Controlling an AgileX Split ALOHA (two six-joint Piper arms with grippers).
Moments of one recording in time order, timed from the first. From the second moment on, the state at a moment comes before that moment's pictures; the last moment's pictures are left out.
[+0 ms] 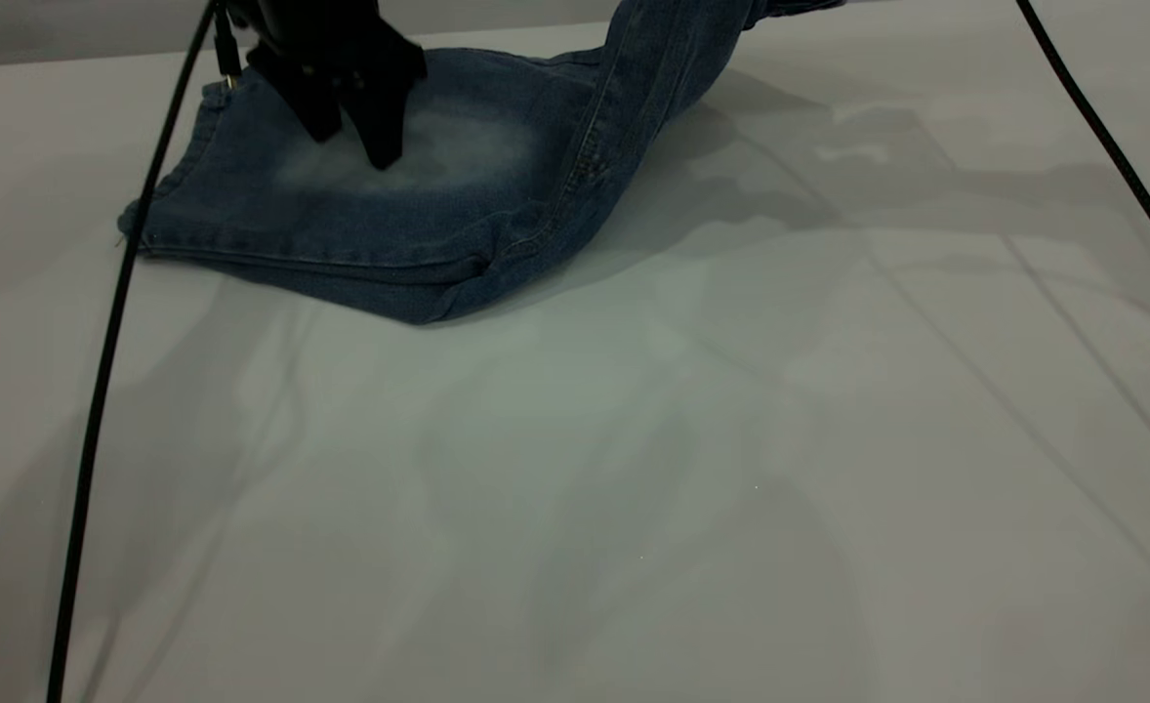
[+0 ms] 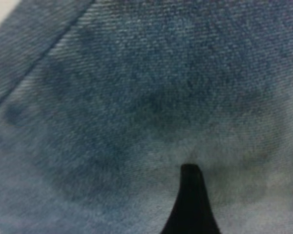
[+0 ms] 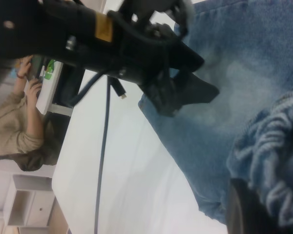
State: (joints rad) left arm -0.26 2.68 -2.34 0.03 1.22 0.31; right arm -0.02 2.25 -1.51 1.41 1.08 -1.02
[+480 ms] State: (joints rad) left arm -0.26 2.71 -2.34 0.02 1.22 0.31; right arm 0.00 2.22 -1.51 1.44 1.11 -1.03
